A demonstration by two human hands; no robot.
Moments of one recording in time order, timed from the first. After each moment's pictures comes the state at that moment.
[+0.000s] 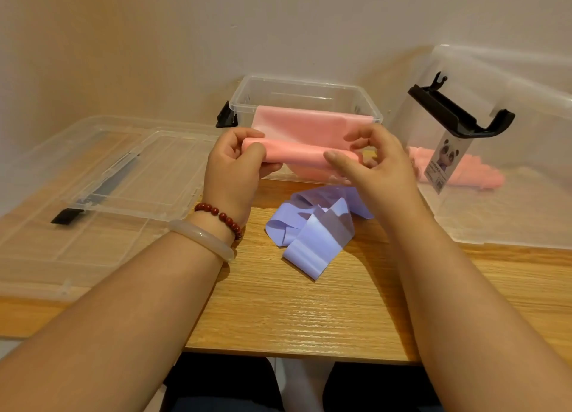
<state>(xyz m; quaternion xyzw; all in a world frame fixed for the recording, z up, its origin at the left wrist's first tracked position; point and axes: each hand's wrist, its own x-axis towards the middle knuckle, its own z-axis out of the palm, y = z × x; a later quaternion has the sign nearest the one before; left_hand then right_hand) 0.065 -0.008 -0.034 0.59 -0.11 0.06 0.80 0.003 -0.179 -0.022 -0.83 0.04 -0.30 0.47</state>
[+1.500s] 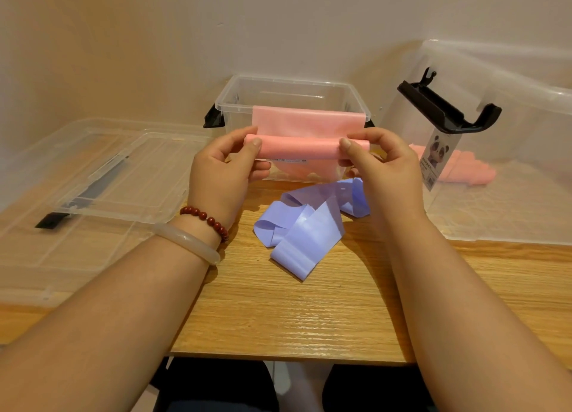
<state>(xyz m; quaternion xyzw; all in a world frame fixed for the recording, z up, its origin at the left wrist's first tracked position) 0.060 -0.008 -0.035 0.64 -0.13 0.08 0.75 -0.002 -0.190 -0.026 -0.72 0.07 -0.34 0.60</state>
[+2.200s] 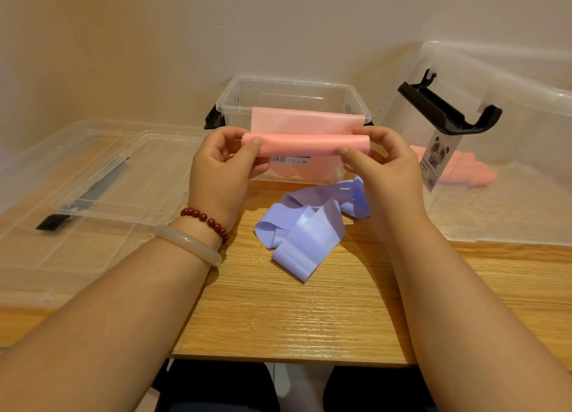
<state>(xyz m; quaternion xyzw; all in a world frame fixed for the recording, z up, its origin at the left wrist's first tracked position) 0.060 -0.007 -0.031 0.62 -0.13 0.10 0.76 -0.003 -0.189 -0.026 -0.73 0.07 -0.34 0.59</state>
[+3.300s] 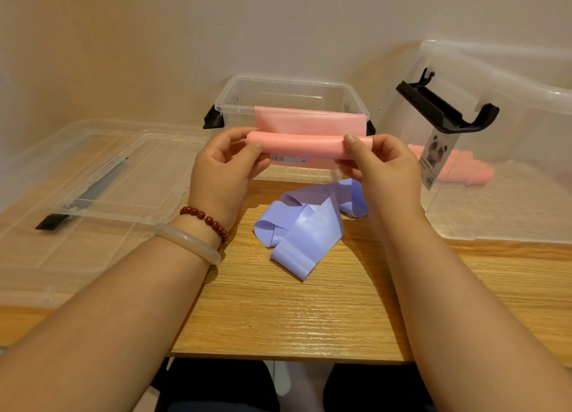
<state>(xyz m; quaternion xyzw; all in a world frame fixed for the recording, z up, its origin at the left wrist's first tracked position) 0.060 -0.008 -0.033 0.61 -0.14 0.05 0.78 0.000 -0.184 -0.026 -0.68 0.12 -0.35 0.63</state>
